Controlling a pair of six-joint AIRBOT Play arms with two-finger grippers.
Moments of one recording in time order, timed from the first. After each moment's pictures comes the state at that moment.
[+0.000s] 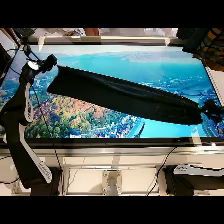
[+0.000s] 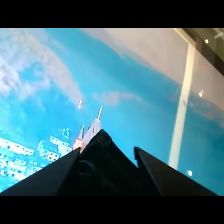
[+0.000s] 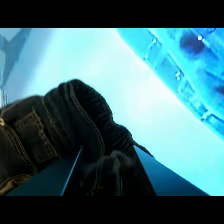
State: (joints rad) left arm 0.18 -2.15 2.04 0.98 -0.51 -1.56; right arm -0.79 -1.44 1.02 -1.09 0.74 1.54
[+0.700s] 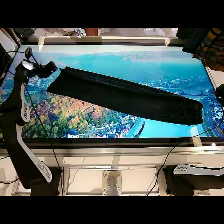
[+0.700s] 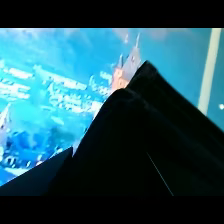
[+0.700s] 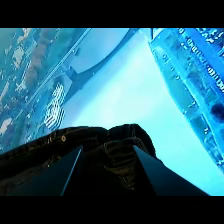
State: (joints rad) left arm 0.25 -2.14 2.04 1.07 -0.85 -1.50; right arm -0.79 -1.46 1.32 -1.13 0.96 1.48
